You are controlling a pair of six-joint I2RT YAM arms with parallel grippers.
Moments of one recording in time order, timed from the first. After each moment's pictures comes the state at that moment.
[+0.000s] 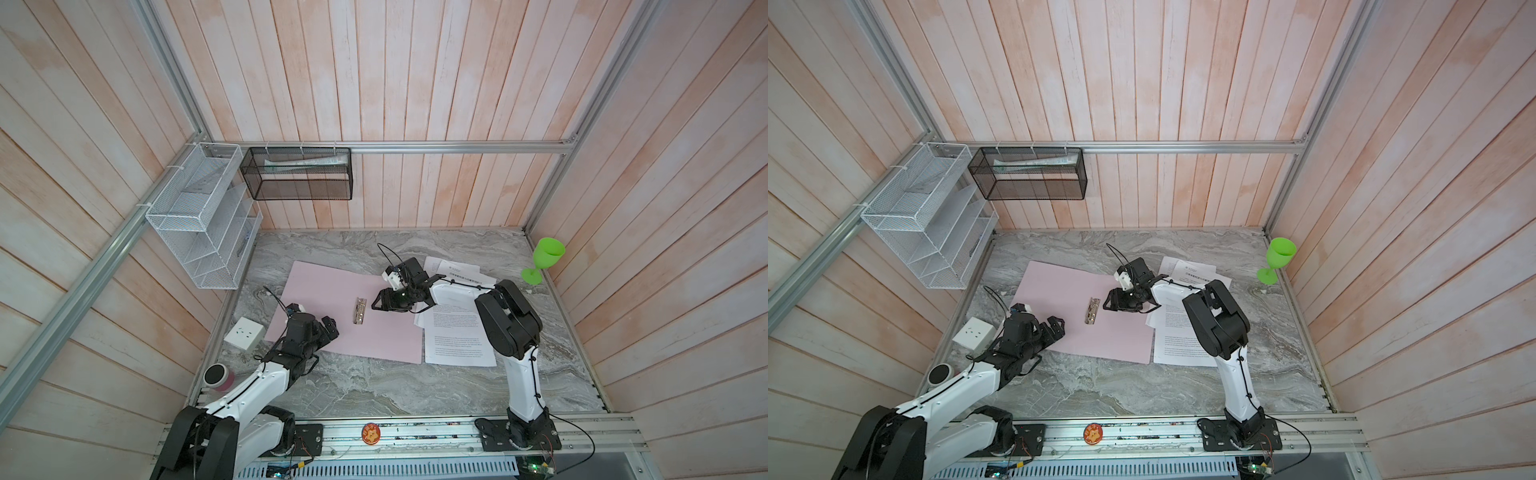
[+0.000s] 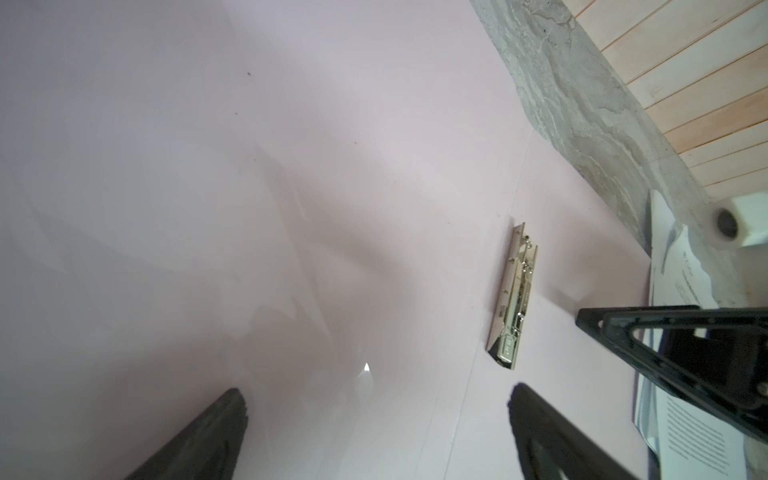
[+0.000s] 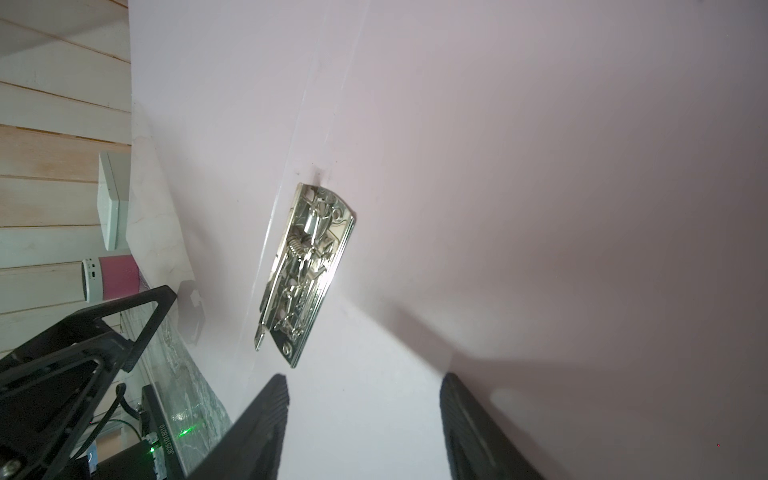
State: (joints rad) left arm -0.27 1.08 0.33 0.01 -0.04 -0.74; right arm 0.65 2.12 1.40 -0.24 -0.52 0.52
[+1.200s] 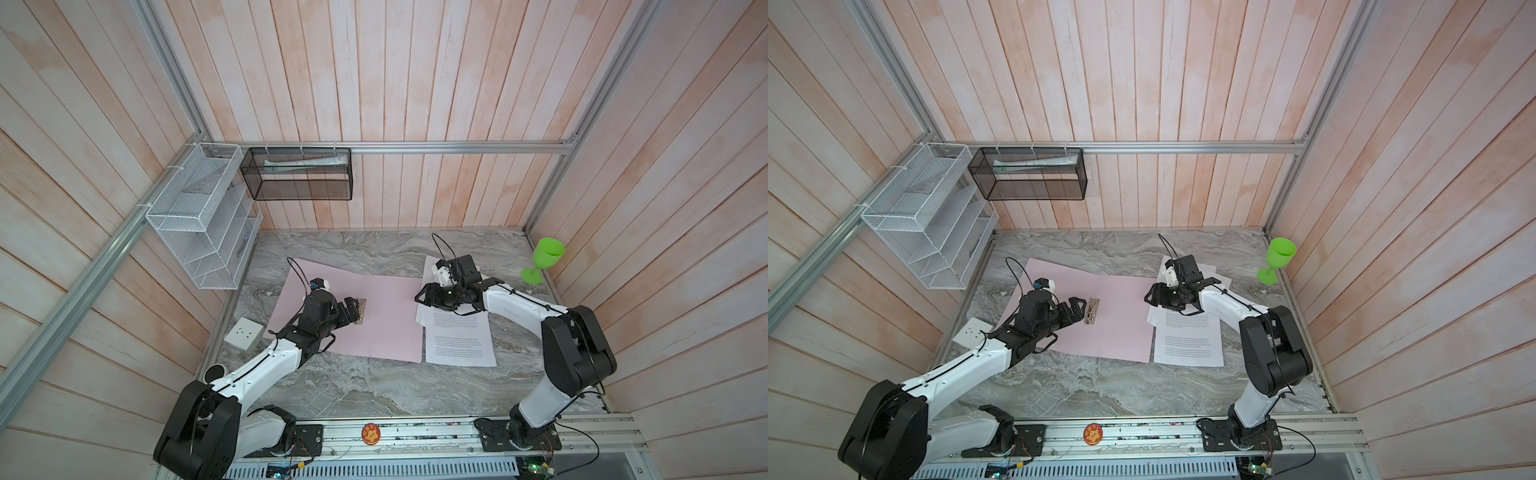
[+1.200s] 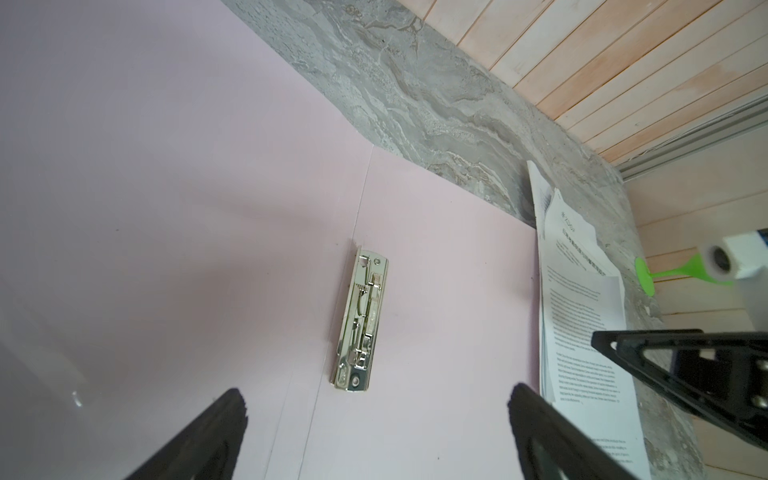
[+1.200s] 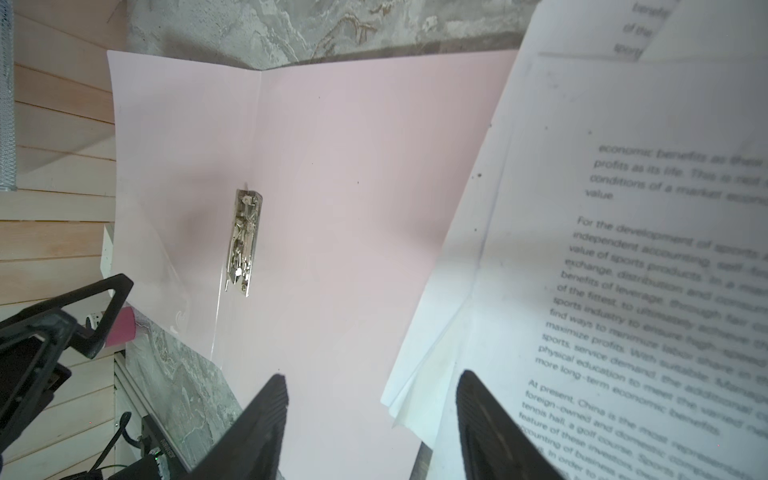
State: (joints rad) left arm -0.42 1.23 0.59 0.00 0.00 -0.67; right arm 0.42 1.66 1.03 -0.32 -0.44 0.51
